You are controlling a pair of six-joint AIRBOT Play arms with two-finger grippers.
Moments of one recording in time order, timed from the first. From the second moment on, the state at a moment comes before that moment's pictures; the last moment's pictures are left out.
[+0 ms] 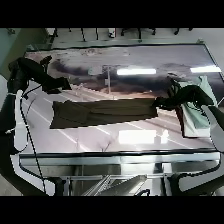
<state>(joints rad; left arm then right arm) 0.04 -1.81 1.92 -1.91 1.49 1.63 -0.17 -1.68 1.21 2.19 -1.04 -1.94</state>
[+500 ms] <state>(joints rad) -0.14 -1.81 1.95 -1.91 1.52 1.59 -0.16 -1.76 1.23 2.32 -1.10 -2.04</state>
